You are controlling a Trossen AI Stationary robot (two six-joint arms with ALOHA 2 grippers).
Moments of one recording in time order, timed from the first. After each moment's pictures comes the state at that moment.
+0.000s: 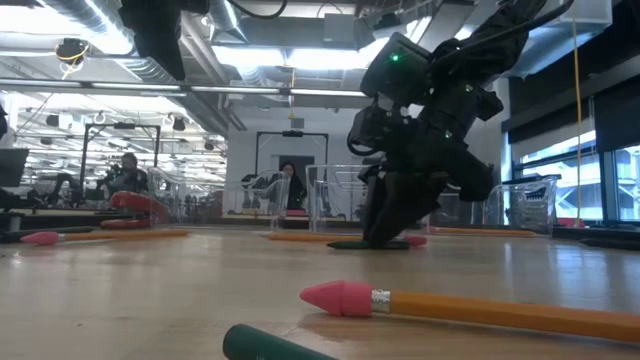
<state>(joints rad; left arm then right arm) 0.03 1.10 1.13 -1.10 -0.17 -0.38 0.02 1.87 0.91 -0.06 -0.13 -0.22</state>
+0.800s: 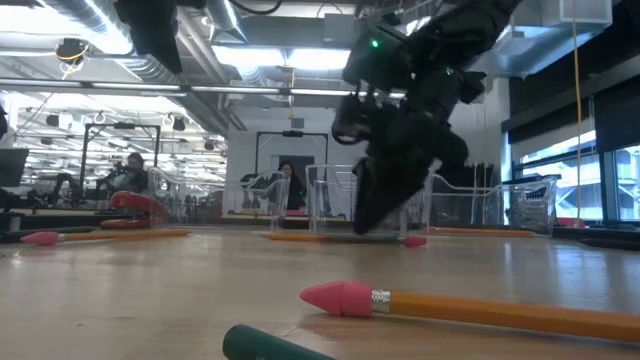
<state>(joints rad) 0.03 1.08 1.13 -1.10 -0.14 -0.38 0.02 1.88 1.07 -0.21 -0.13 -0.08</state>
